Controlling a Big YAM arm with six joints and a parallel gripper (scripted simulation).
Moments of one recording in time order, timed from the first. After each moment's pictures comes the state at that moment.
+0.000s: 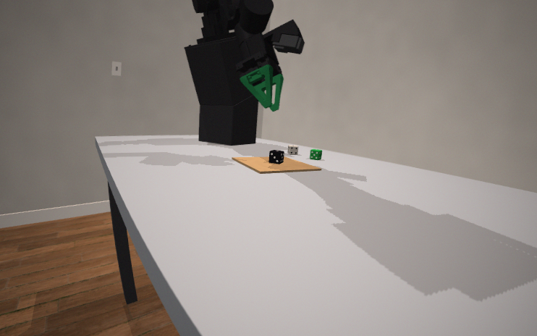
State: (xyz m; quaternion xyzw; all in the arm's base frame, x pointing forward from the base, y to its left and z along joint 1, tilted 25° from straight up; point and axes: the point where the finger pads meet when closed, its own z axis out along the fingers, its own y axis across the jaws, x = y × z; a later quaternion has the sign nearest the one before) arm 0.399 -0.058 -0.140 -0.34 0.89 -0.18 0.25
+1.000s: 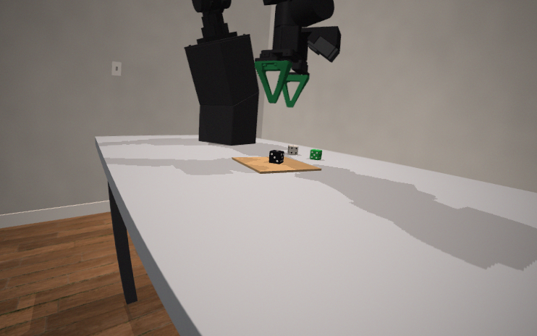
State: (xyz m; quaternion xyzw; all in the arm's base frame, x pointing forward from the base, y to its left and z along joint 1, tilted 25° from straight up) arm 0.410 -0.036 -0.135 -0.29 0.93 -0.21 0.04
